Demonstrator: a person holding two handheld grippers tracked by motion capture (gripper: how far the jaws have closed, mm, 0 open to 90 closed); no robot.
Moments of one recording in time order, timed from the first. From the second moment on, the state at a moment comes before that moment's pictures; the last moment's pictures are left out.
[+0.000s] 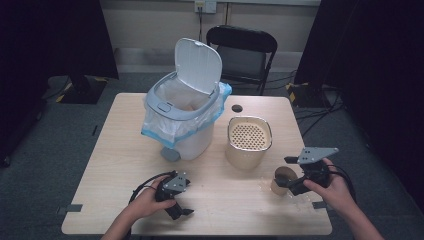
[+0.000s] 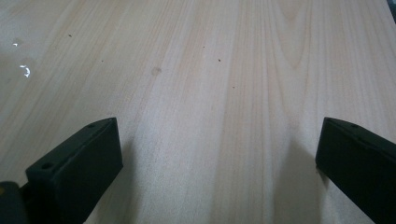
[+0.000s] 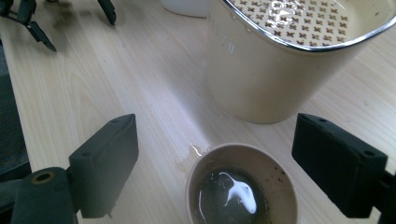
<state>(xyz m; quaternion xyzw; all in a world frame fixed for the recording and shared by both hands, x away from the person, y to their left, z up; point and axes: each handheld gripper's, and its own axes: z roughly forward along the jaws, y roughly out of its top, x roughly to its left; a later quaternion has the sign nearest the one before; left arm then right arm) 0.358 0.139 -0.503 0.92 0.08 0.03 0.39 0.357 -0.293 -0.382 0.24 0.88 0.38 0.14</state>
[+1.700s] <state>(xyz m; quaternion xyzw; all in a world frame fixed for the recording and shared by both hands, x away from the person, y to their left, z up) 0.358 0.139 -0.503 0.92 0.08 0.03 0.39 0.355 -0.325 -0.453 0.31 0.85 0.41 0.12</state>
